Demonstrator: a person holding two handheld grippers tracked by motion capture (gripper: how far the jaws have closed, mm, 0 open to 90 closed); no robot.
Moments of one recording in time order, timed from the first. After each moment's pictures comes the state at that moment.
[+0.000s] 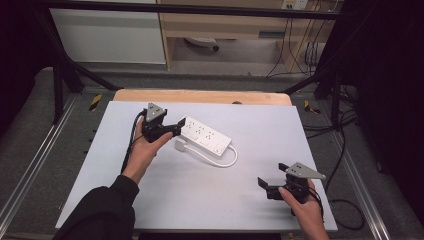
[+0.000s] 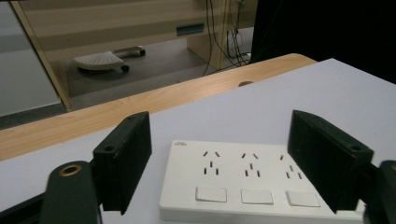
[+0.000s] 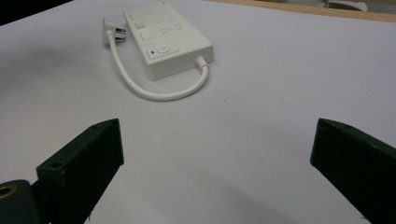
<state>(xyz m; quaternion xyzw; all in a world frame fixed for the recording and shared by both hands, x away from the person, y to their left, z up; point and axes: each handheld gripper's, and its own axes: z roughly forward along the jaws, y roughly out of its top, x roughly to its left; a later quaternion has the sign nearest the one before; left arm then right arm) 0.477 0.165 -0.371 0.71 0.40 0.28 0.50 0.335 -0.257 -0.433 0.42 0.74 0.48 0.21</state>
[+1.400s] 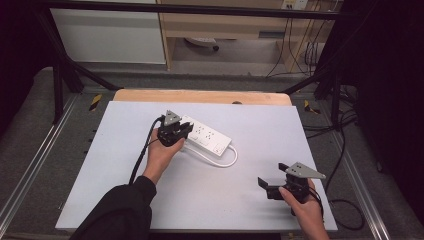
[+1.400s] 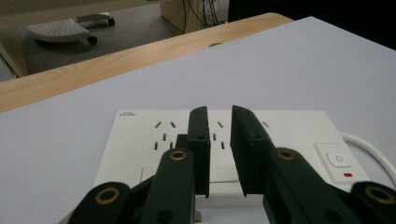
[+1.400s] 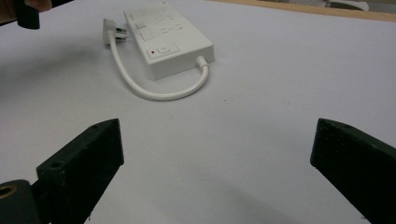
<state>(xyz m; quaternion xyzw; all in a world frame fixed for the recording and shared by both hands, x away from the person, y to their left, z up) 0.486 0.130 -0.404 0.76 0.39 0.22 0.47 0.335 -0.258 -0.433 0.42 0.74 0.48 0.21</state>
